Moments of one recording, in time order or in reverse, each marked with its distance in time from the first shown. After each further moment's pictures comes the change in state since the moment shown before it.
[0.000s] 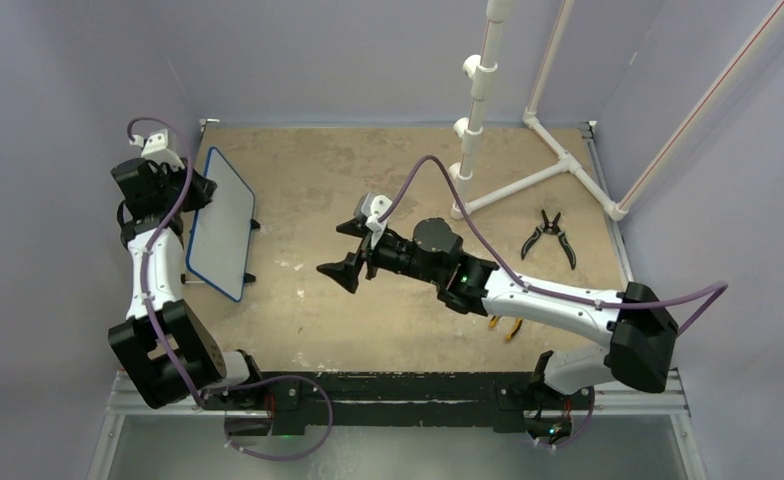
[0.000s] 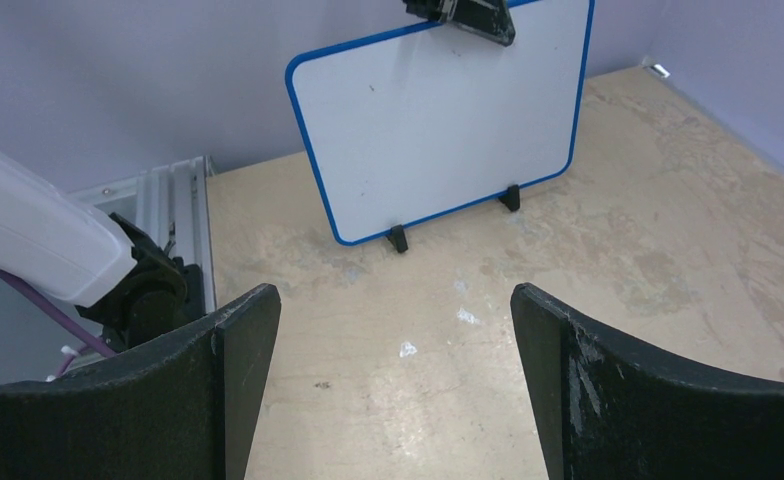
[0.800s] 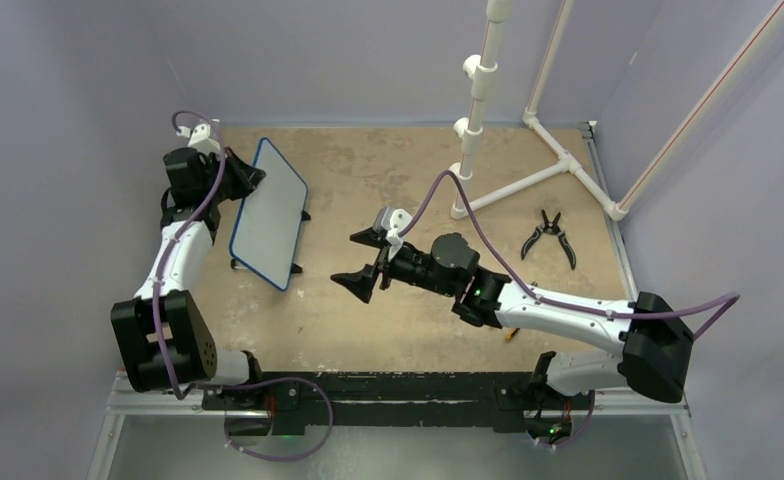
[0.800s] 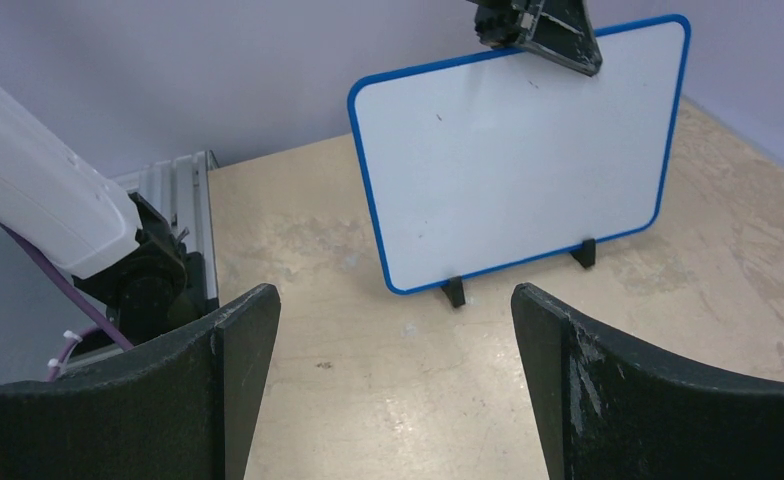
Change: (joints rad) left arm -0.224 0.046 -0.042 0.162 -0.020 -0.241; right arm 0.000 -0.096 -0.158 0.100 0.015 0.010
